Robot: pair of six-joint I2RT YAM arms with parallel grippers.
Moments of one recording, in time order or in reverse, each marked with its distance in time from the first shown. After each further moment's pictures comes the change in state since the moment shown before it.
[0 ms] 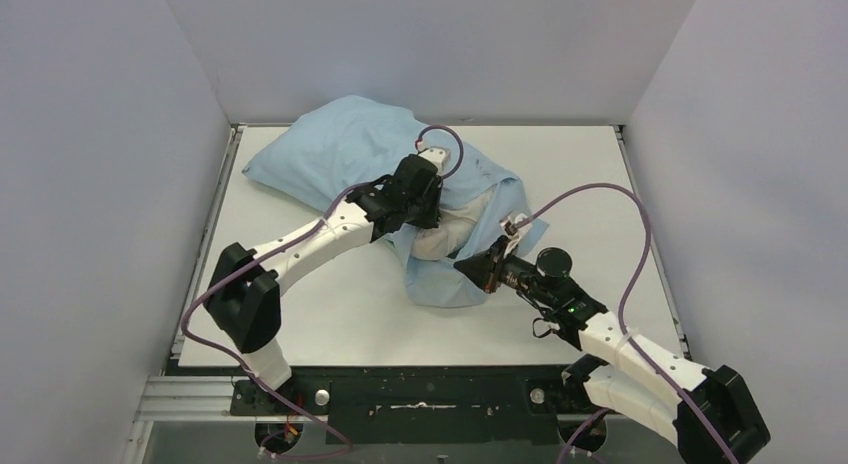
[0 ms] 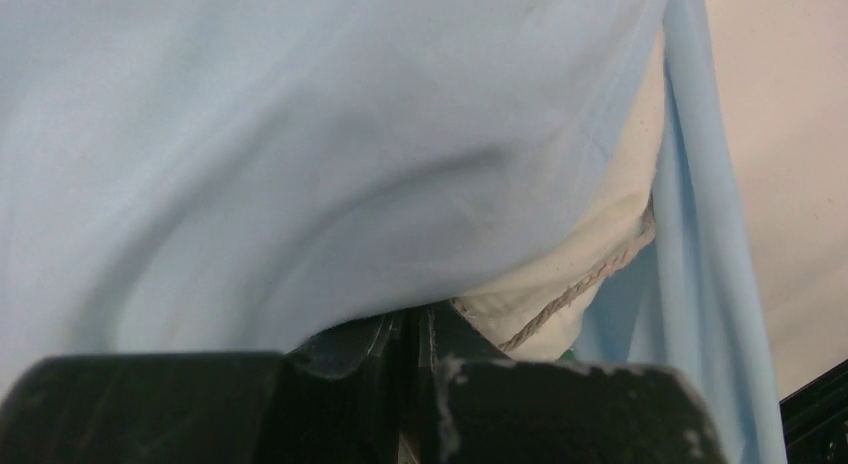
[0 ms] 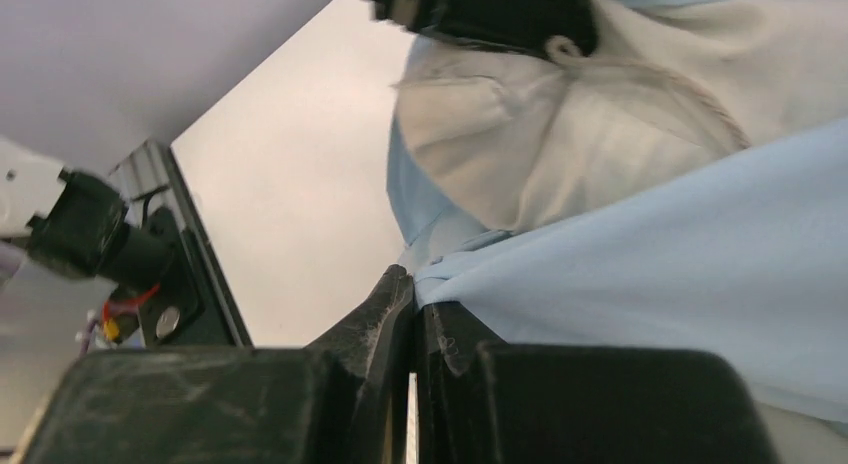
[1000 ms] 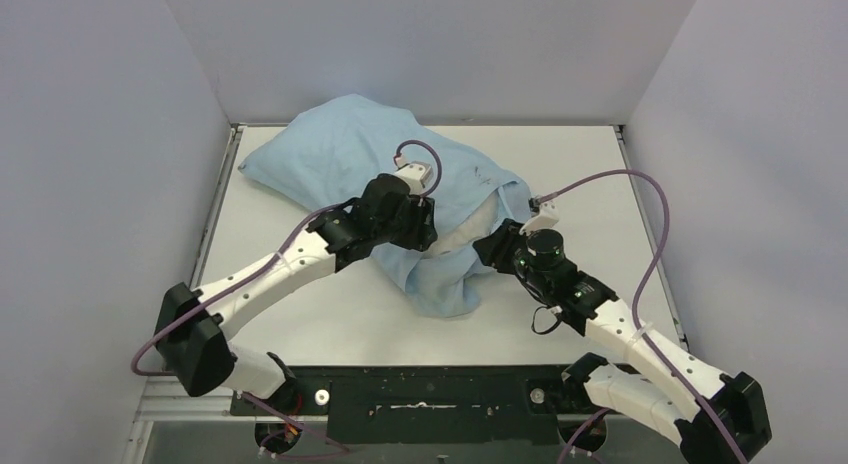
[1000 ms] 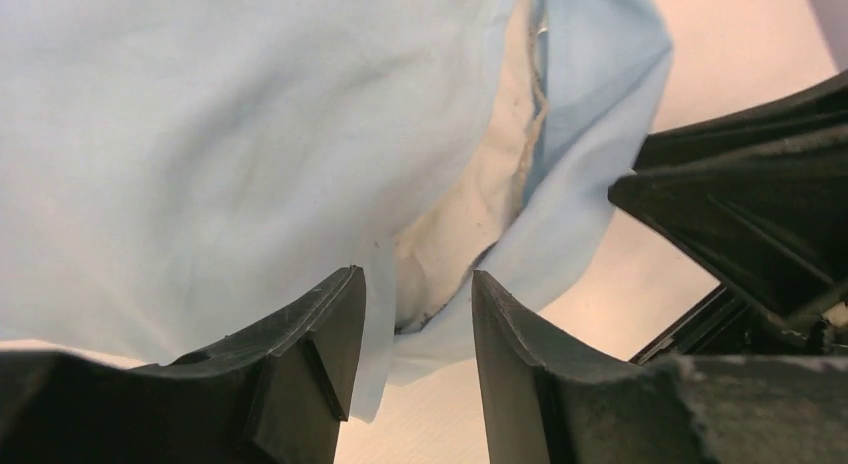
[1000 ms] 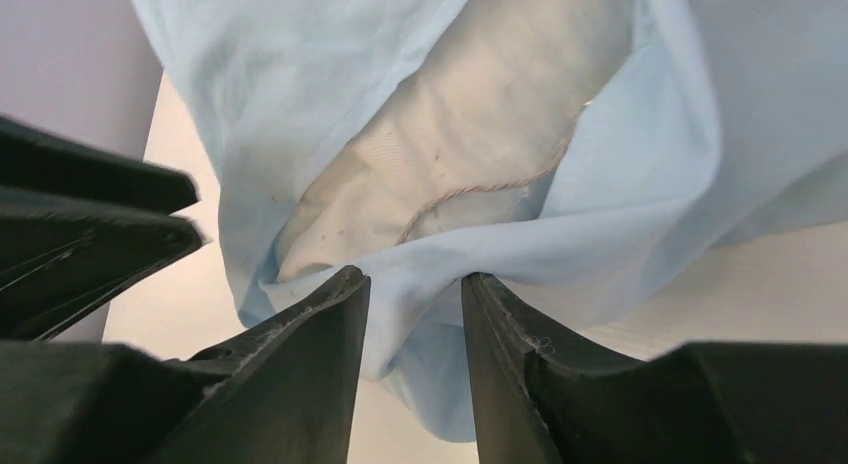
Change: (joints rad) left arm -0.035 -0.240 -0.224 0.025 0.087 -0.035; right arm 0.021 -0.014 0.195 -0.479 0.420 0.265
